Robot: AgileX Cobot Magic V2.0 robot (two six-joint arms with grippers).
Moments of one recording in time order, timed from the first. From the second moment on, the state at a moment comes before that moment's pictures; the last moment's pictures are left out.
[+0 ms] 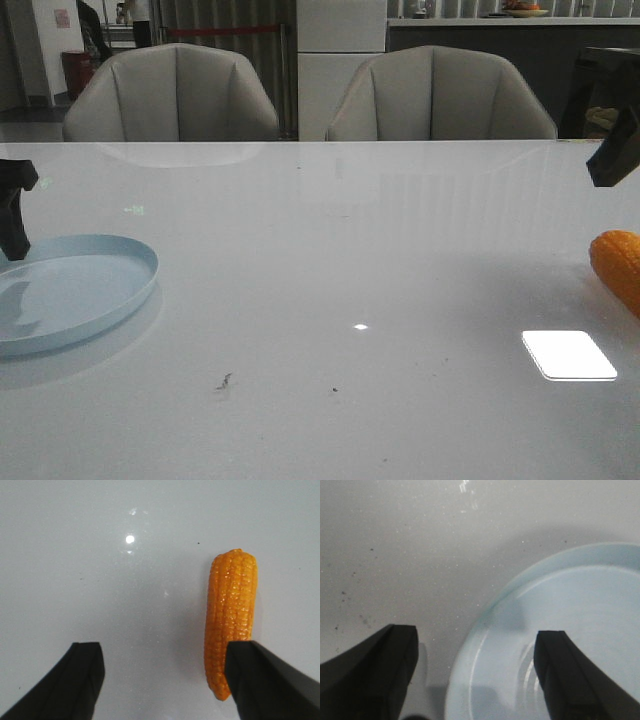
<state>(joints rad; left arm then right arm) 0.03 1.93 -1.30 -0.16 0.72 0.11 0.08 1.27 -0.75 0.19 0.37 -0.06</state>
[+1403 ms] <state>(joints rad) 0.02 1.97 -1.48 -0.26 0.87 0.12 0.08 1.27 -0.76 0.20 0.38 -0.06</state>
